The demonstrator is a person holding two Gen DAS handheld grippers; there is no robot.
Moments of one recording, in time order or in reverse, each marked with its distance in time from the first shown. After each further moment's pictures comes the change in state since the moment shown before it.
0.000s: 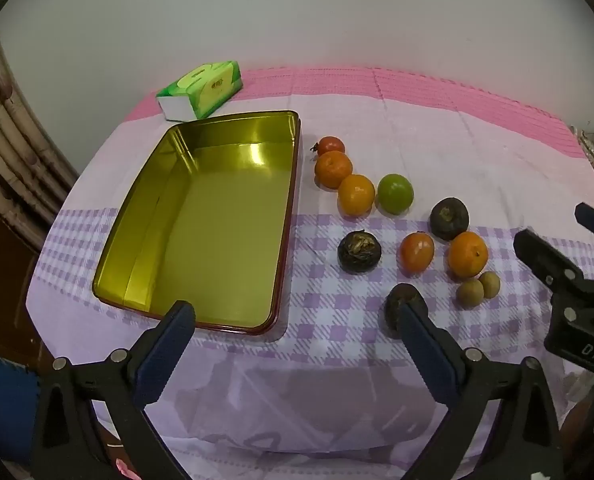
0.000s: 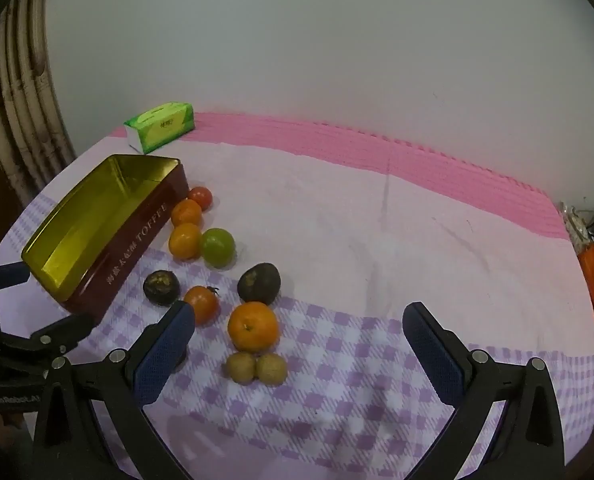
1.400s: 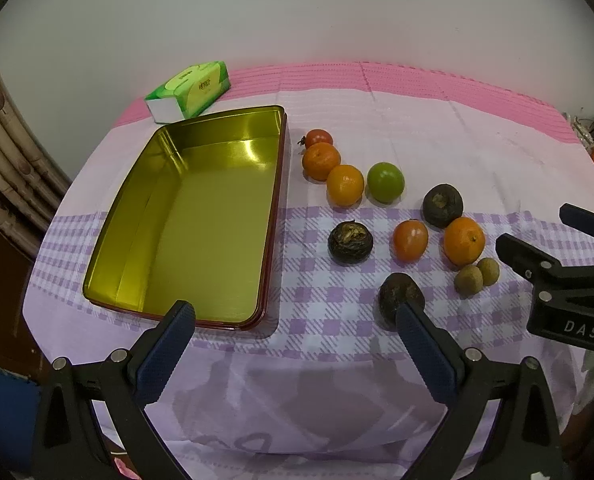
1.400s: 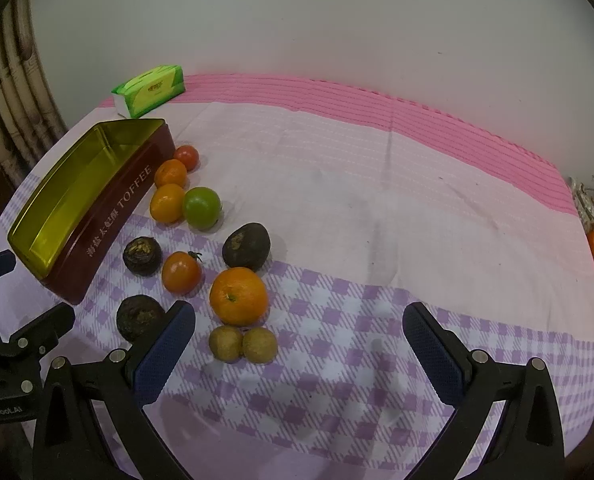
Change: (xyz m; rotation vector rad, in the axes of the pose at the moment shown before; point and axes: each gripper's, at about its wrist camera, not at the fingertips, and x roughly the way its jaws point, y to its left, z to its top) left arm 0.005 -0.005 -0.009 0.046 -0.010 -0.016; right arm 0.024 -0.007 -0.007 0.011 0.131 0.000
